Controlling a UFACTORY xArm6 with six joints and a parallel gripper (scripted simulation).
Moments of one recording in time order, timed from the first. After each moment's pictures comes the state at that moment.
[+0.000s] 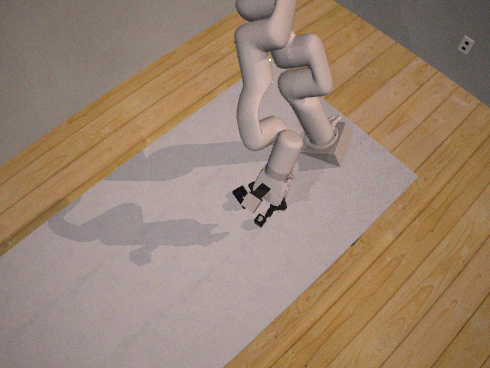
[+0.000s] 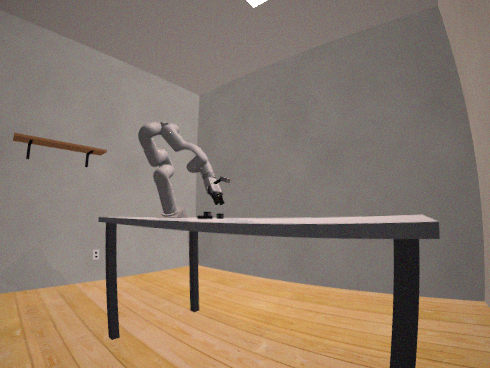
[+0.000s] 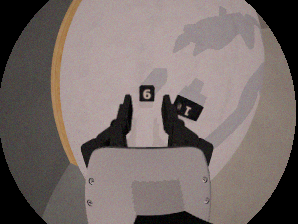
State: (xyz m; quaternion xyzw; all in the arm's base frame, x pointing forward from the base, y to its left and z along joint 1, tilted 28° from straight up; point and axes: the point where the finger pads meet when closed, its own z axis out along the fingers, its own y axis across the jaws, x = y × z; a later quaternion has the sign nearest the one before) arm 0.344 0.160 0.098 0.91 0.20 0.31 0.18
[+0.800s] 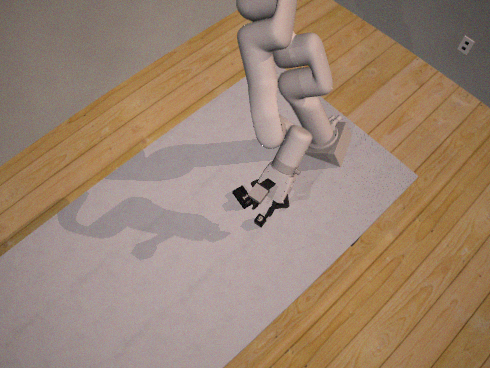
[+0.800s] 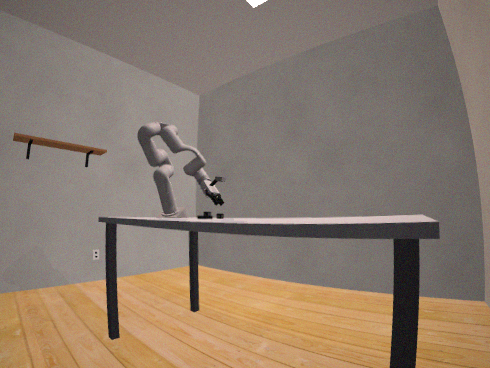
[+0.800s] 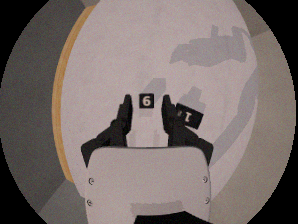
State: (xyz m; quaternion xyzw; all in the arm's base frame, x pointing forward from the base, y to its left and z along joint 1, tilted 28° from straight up) arm 0.342 0.158 0.096 0.87 0.22 0.41 0.16
